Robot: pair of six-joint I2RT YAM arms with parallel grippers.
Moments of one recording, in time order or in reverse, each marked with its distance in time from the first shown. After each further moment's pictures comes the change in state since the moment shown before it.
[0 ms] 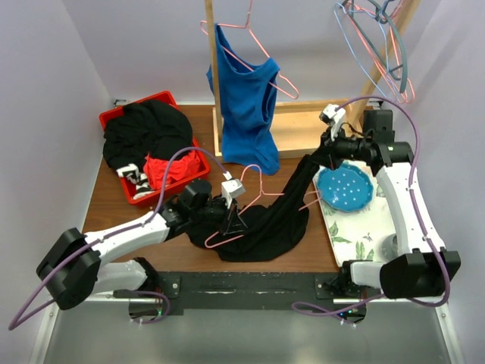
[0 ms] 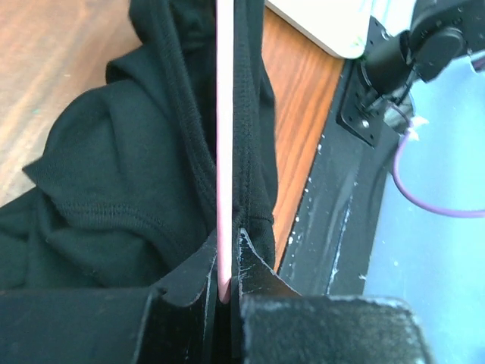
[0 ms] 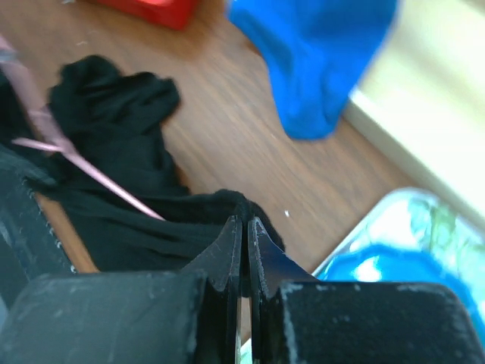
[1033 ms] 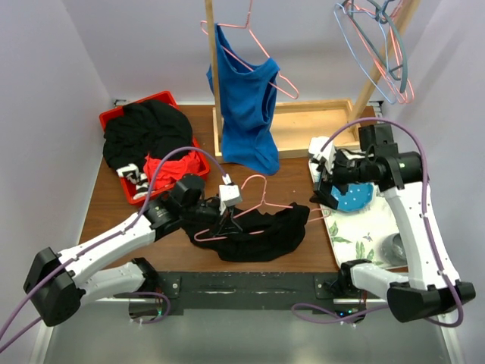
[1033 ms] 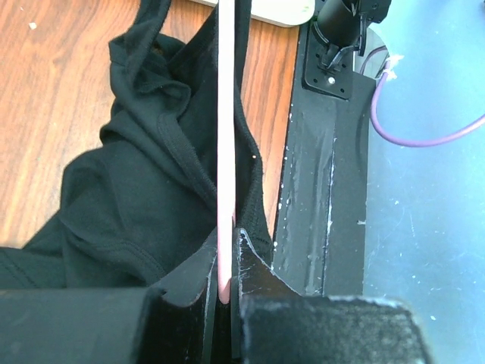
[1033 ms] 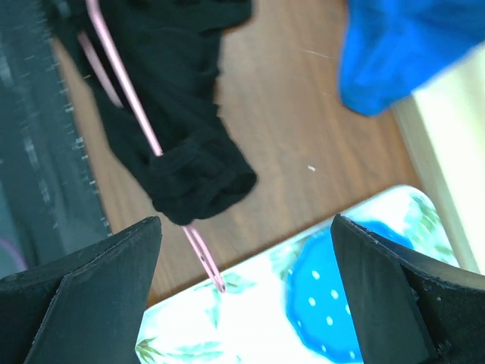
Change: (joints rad) left arm 0.001 -0.148 0.119 -0.300 0.111 0.297; right arm 0.136 -0.135 0.118 -0.469 0.101 -0.456
